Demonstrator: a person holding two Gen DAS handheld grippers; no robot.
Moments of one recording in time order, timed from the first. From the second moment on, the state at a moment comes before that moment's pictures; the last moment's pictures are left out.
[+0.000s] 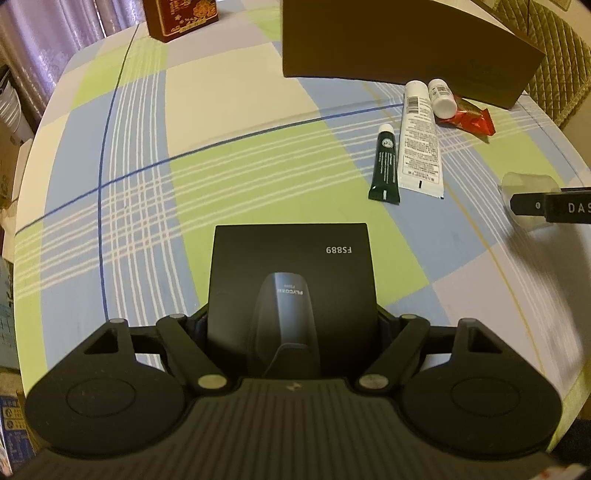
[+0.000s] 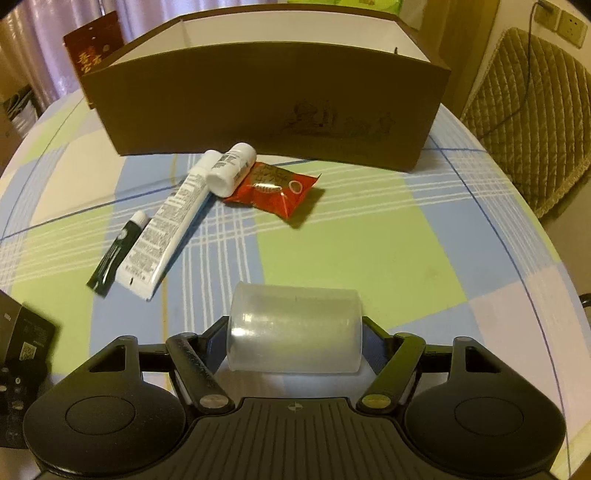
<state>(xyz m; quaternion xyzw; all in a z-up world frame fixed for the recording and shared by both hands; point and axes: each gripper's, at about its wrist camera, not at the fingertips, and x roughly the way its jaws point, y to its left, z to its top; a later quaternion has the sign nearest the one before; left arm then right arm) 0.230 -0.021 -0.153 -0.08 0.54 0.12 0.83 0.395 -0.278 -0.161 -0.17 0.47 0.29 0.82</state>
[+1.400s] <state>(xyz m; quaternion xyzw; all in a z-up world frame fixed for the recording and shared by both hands) 0.302 -0.077 -0.034 -0.14 0.42 0.13 0.89 0.448 -0.313 -0.084 -0.15 0.42 0.44 0.78</state>
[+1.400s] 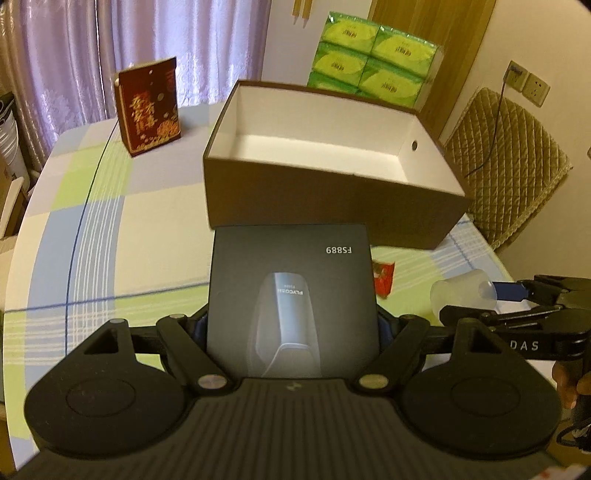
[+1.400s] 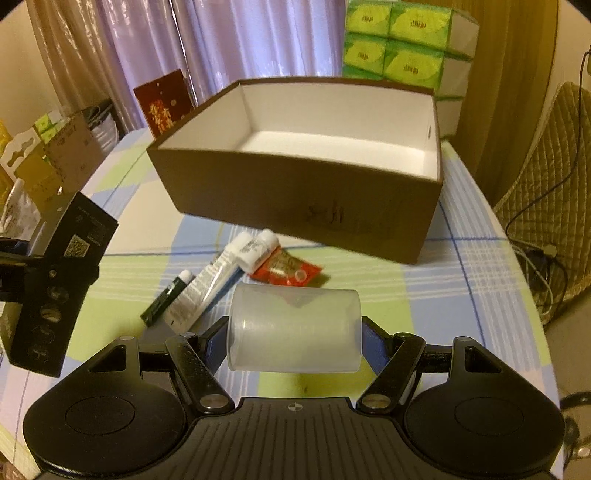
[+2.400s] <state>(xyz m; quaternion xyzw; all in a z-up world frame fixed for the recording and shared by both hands) 0.515 -0.015 -0.012 -0.10 0.39 0.15 0.90 0.596 -0.202 -0.049 -0.13 0.36 0.43 0.82</state>
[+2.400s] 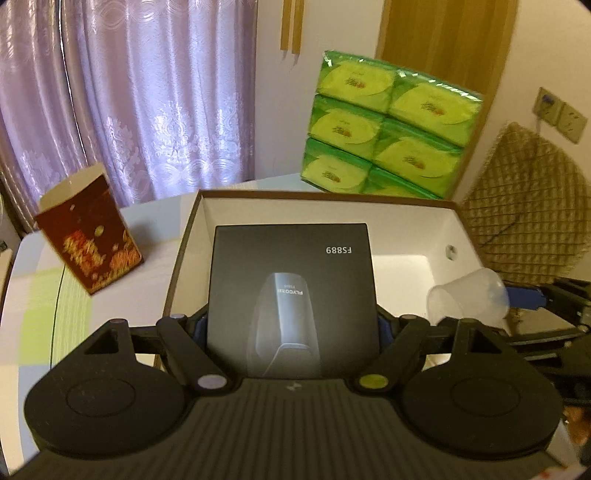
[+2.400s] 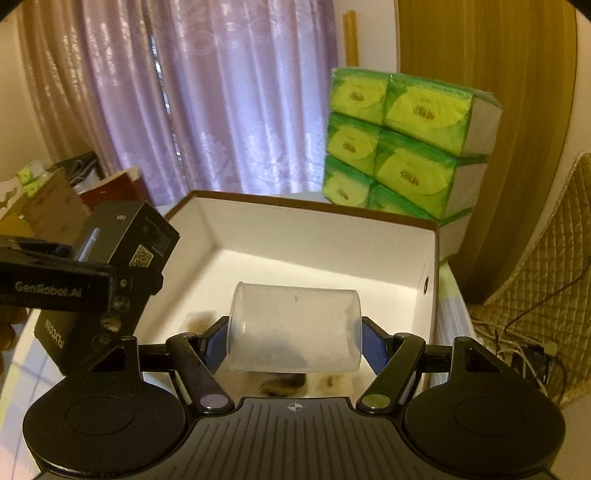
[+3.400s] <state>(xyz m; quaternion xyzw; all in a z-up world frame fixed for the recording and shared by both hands) 0.633 0.034 -0.102 -0.05 0.47 0.17 0.86 0.664 -0.136 -0.115 -0.20 0.40 0.41 0.80</state>
